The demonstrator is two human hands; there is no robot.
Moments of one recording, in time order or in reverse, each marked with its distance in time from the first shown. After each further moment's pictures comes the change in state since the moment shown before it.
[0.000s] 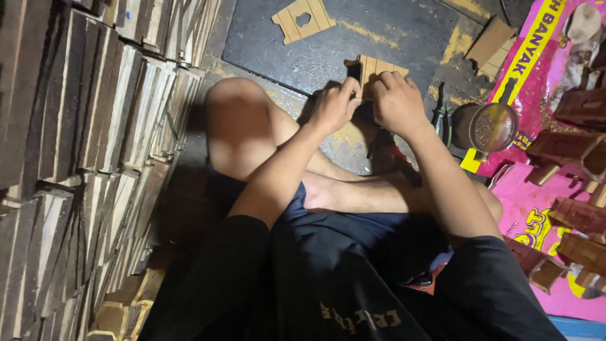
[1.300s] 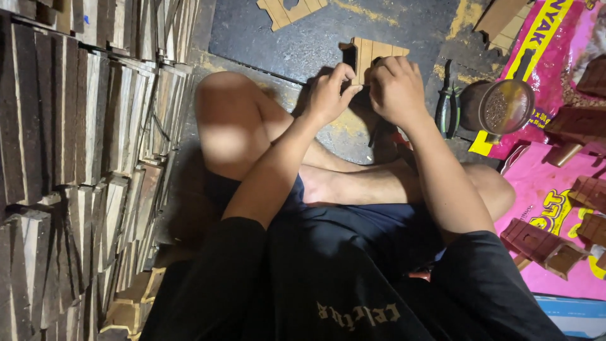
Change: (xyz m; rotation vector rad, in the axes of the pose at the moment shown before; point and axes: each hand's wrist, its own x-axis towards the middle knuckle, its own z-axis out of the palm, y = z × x) left_hand 0.000 0.020 -0.009 -0.200 0.135 -0.027; right_hand -0.013 -0.004 0.004 0.248 0.051 0.195
